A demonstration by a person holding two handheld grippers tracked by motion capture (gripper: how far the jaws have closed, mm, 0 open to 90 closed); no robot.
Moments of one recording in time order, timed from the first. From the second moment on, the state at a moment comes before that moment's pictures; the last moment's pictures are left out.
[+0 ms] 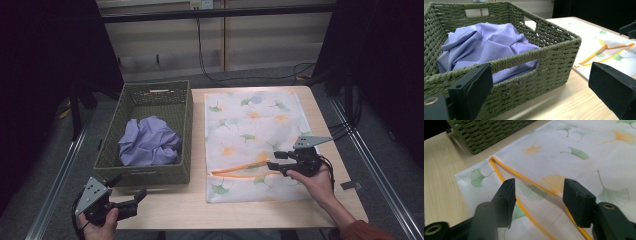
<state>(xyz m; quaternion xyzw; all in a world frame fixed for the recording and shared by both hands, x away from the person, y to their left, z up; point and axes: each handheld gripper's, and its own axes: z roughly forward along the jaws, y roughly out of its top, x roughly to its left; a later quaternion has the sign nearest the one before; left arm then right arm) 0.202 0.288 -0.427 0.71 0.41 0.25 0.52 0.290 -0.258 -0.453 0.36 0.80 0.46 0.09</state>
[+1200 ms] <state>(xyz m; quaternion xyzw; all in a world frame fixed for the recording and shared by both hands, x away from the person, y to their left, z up) 0.207 0.288 -0.430 0.71 0.41 0.24 0.52 0.338 -0.242 -0.495 0.36 0.85 0.37 0.09</state>
